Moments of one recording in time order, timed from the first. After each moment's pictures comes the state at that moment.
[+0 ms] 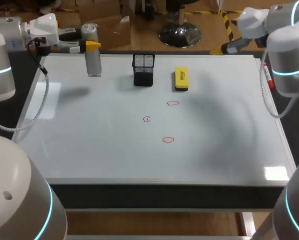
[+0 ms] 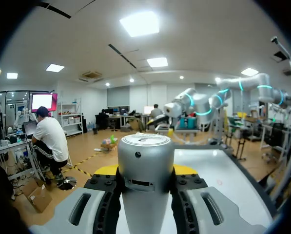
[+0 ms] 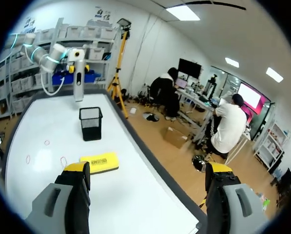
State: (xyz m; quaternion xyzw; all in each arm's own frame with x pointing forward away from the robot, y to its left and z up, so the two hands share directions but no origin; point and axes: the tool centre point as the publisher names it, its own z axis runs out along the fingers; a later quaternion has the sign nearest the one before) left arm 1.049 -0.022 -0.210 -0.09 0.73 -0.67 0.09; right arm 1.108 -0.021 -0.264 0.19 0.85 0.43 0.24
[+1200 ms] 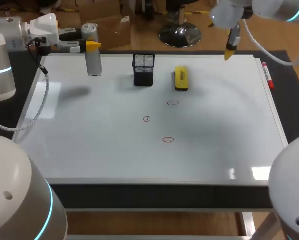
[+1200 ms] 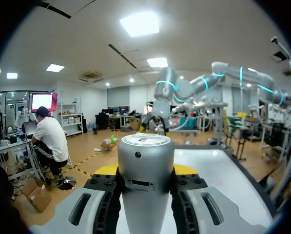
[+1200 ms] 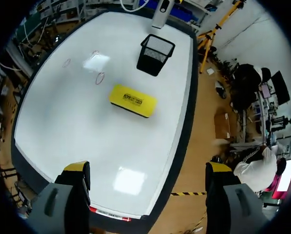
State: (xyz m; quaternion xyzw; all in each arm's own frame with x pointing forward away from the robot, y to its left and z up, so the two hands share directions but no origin) left arm 1.049 -0.022 -0.210 -0.09 0.73 -0.67 0.09; right arm 1.119 -0.023 -0.303 -0.17 0.98 0.10 0.10
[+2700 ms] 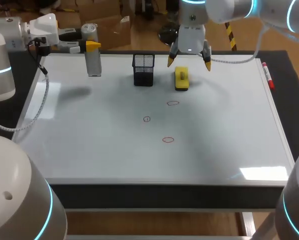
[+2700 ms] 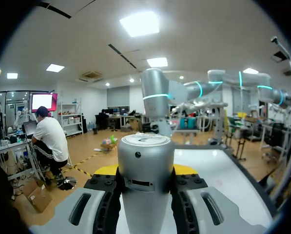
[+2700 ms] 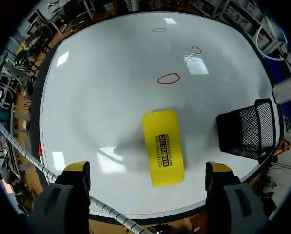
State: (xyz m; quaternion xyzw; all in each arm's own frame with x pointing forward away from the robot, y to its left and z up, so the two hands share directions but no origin) left arm 1.049 -0.023 -0.210 -0.09 0.73 -0.67 0.09; right arm 1.081 0.071 -0.395 -0.62 0.78 0.04 -0.05
